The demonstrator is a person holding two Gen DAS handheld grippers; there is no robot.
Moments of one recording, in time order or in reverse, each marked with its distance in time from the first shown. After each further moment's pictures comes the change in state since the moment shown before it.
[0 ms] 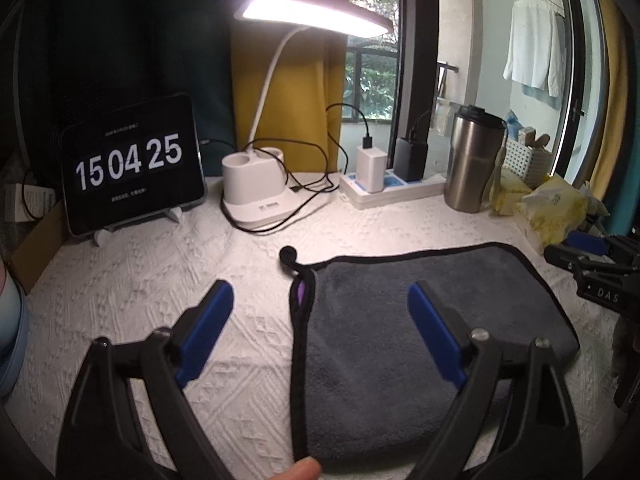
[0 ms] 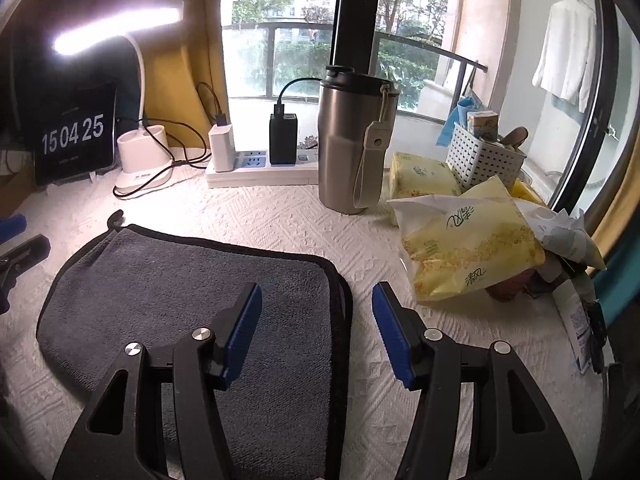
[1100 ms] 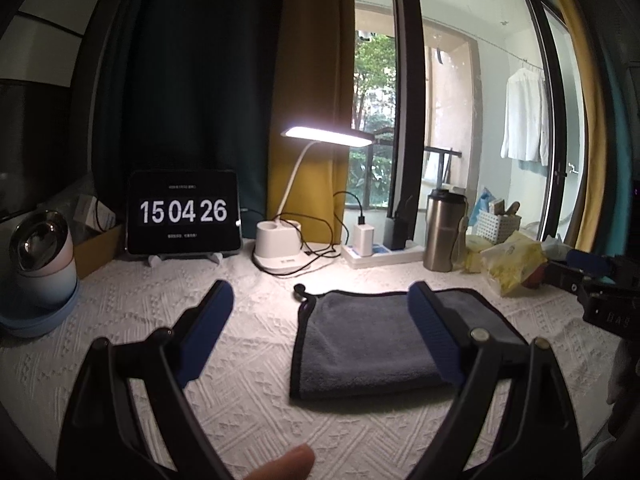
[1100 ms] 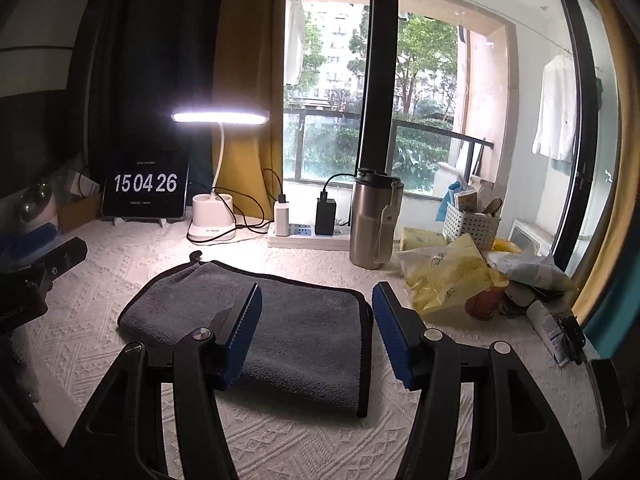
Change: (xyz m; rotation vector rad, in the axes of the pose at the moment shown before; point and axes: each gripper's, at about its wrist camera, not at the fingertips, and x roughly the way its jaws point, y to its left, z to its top) left arm -0.126 -0.005 -0.062 -0.069 -0.361 0.035; right arm -0.131 0.027 -0.059 -0.048 -0.334 0.071
